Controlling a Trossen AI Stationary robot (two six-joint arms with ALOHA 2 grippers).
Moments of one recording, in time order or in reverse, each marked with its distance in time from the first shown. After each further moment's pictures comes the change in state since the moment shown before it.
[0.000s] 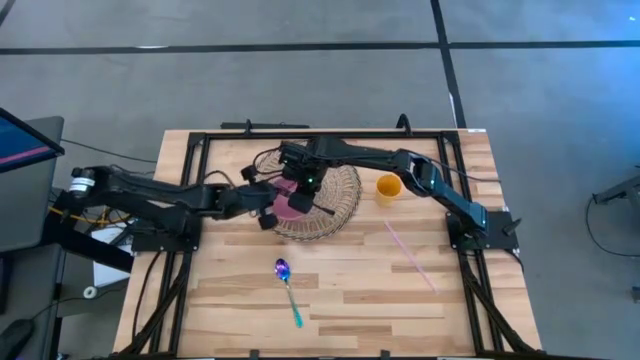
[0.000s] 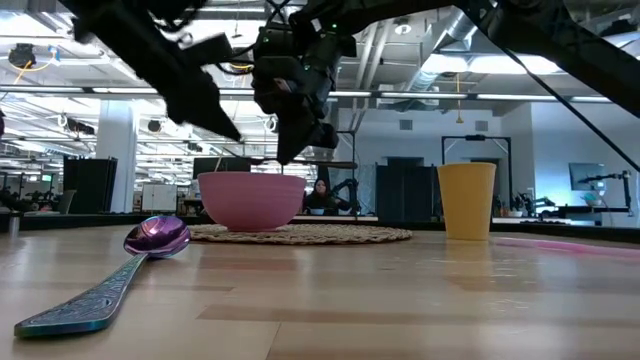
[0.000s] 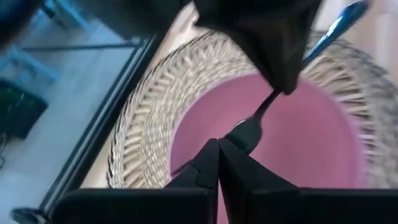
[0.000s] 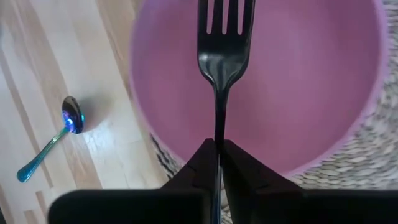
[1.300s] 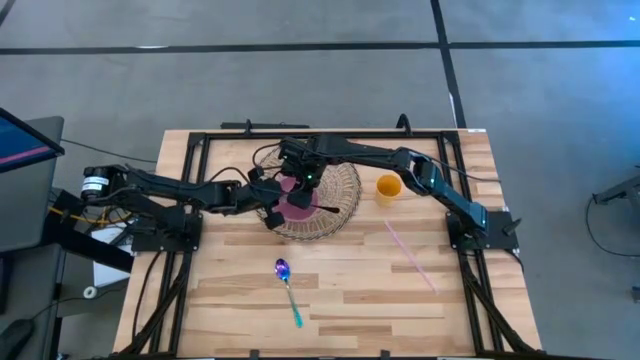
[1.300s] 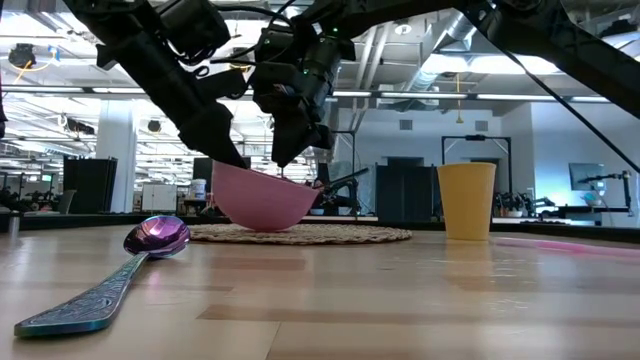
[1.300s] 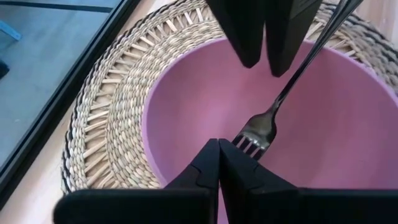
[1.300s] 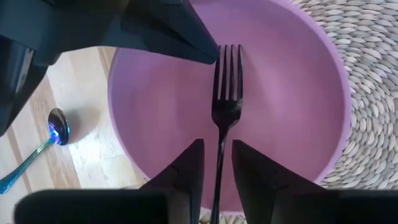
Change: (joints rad) left arm 0.086 0.129 0.000 0.036 0.135 -0.086; right arm -0.011 0.000 -0.001 0.049 0.019 -0.046
